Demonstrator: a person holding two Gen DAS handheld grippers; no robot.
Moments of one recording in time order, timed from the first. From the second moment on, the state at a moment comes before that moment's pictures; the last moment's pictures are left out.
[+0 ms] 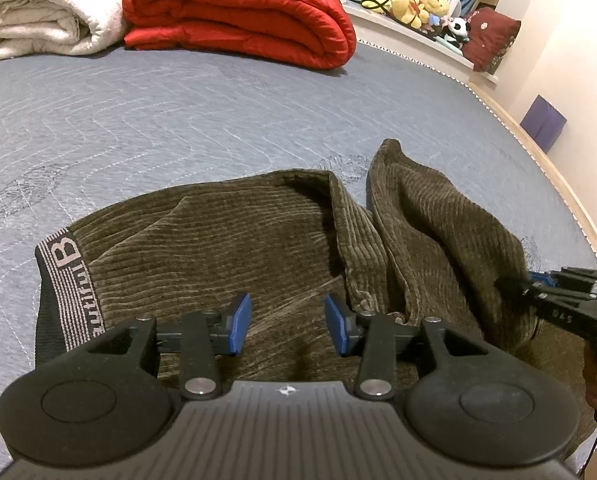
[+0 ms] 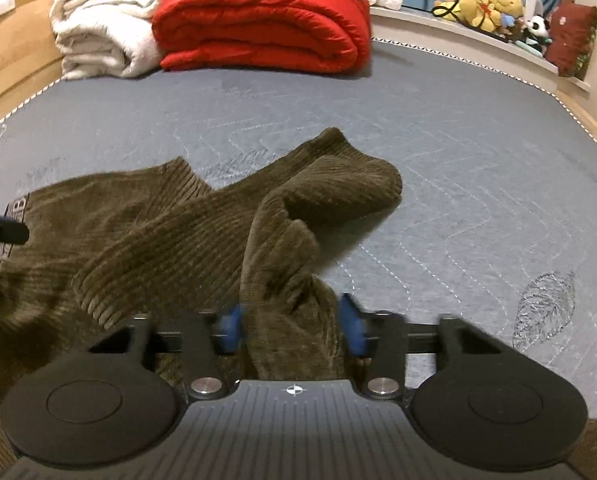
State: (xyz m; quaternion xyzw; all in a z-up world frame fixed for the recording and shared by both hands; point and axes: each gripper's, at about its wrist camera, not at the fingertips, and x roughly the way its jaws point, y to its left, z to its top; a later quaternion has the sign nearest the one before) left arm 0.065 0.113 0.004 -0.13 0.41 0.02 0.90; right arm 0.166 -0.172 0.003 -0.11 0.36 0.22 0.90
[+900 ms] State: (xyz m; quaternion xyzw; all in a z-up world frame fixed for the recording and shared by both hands) left arm 0.080 0.113 -0.008 -0.16 0.43 0.03 0.89; right arm 0.161 -0.252 0.006 0.12 0.39 0.35 0.84
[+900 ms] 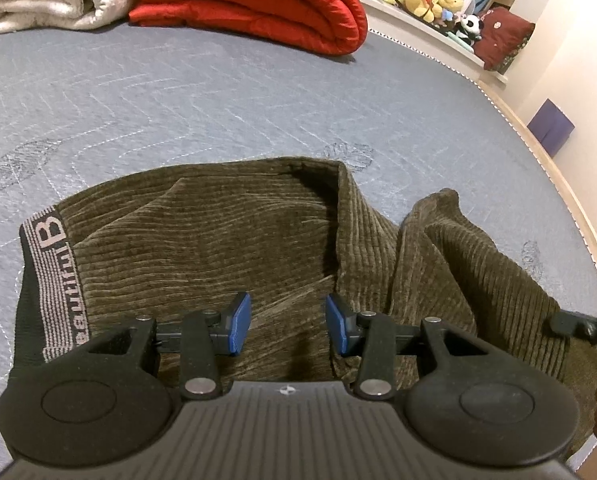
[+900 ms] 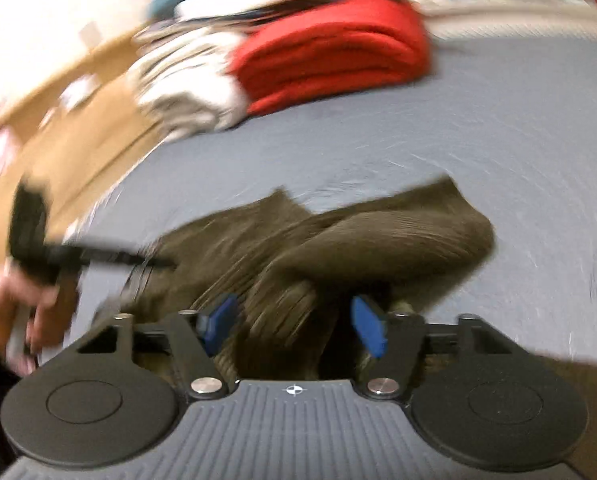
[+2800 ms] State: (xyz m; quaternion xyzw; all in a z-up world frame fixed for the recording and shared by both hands) left arm 0.108 0.077 -0.016 -0.13 0.42 0.03 0.90; right arm 0.267 -0.306 0.018 0.28 0.23 0.17 0.92
